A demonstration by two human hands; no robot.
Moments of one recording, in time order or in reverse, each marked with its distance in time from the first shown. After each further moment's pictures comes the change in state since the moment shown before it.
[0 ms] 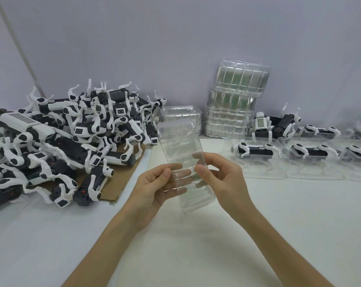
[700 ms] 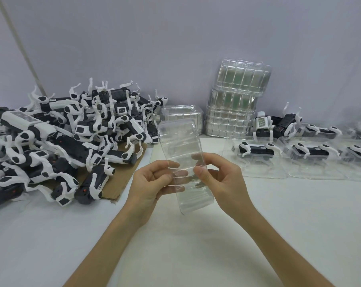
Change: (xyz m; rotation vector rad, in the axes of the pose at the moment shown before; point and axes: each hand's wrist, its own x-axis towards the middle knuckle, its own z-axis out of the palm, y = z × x) left_hand 0.000 0.000 -0.003 0.160 0.100 0.117; right_hand -0.003 -0.001 0.003 -0.051 -0.026 -0.023
